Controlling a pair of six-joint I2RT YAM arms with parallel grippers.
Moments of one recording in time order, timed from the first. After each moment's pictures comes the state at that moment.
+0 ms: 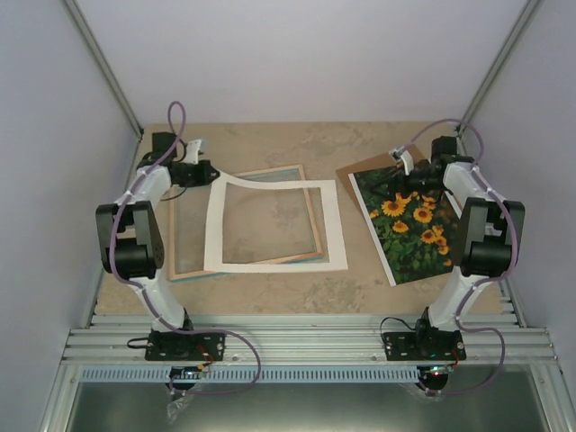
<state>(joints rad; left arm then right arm) 0.12 1.85 1.34 -0.46 0.61 0.03 -0.10 1.86 1.37 -0.75 -0.97 -0.64</state>
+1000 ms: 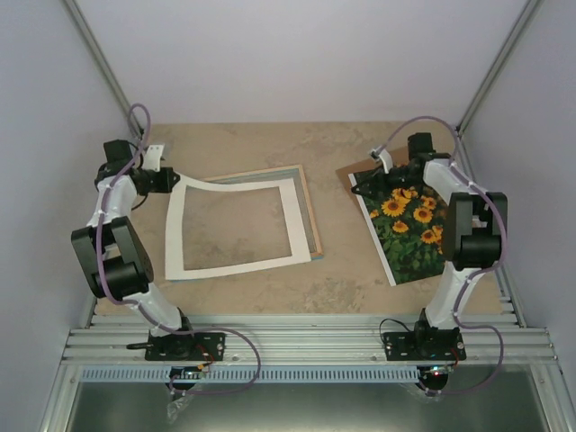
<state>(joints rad) 0.33 1.68 1.28 -0.54 0.60 0.29 0.01 1.93 1.41 -0.67 -0.92 -0.57</state>
